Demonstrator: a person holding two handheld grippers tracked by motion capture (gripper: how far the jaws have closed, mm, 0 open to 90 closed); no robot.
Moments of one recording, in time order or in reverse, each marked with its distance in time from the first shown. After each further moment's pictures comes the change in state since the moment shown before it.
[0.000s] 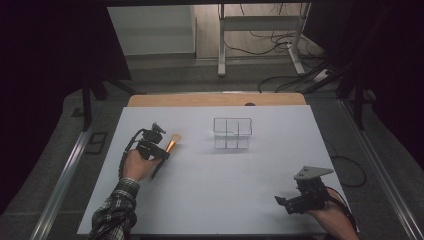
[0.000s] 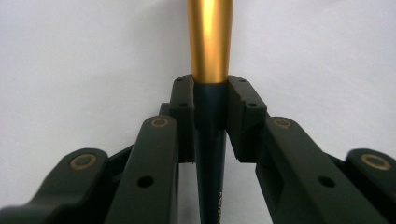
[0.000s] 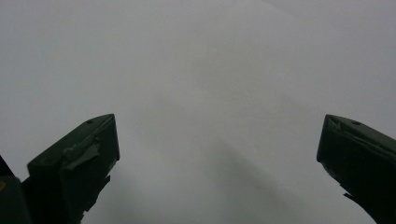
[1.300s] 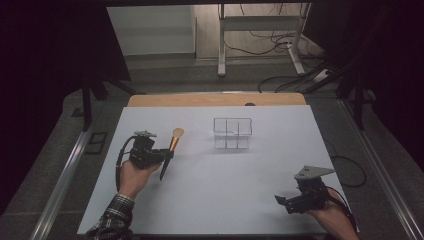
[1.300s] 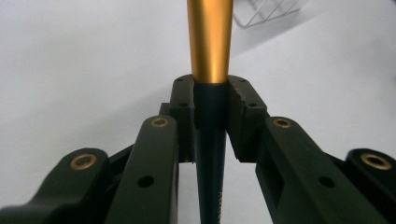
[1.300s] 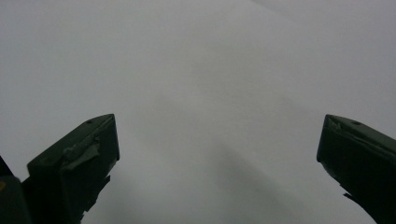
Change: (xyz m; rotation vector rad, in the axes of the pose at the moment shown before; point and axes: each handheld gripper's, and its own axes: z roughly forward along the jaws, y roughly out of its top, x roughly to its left) left arm -0.013 -0.040 -0.029 -0.357 -0.217 0.017; right arm 0.000 0.000 -0.001 -0.013 -0.001 0.001
